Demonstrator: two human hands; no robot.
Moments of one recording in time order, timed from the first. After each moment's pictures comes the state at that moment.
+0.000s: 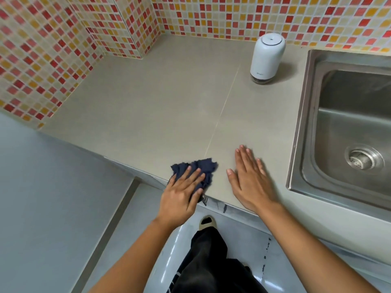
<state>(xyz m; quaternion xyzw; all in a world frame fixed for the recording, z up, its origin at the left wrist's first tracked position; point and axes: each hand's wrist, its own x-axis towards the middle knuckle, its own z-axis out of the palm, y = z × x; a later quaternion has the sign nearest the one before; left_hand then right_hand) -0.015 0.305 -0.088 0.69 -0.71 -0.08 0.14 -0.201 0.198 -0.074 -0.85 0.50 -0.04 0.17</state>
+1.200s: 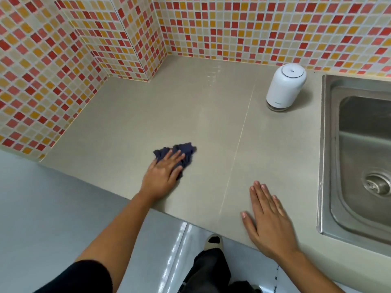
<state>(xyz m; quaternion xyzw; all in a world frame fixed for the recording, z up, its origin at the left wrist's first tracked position) 0.142 0.178 -0.076 0.70 -0.70 -0.08 0.10 -0.177 0.201 -0.082 -0.84 0.53 -0.02 0.11</state>
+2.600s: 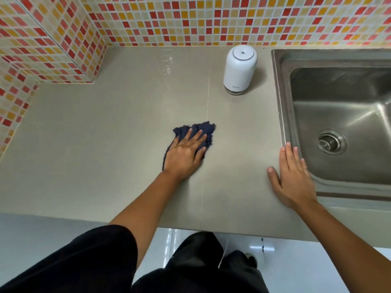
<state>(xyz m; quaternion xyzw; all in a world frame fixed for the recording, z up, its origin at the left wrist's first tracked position) 0.033 0.088 -0.077 0.61 -0.78 -0.11 0.10 -0.263 0.142 -0.080 -0.71 0.70 0.01 0.10</state>
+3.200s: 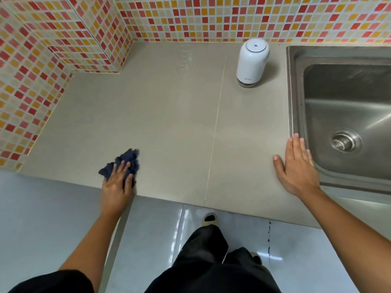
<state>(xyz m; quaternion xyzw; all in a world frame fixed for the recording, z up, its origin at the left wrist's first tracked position) 0.192 0.255 -0.086 0.80 -0.58 -0.07 0.14 -0.265 0.145 -0.081 -0.71 0.69 0.00 0.12</state>
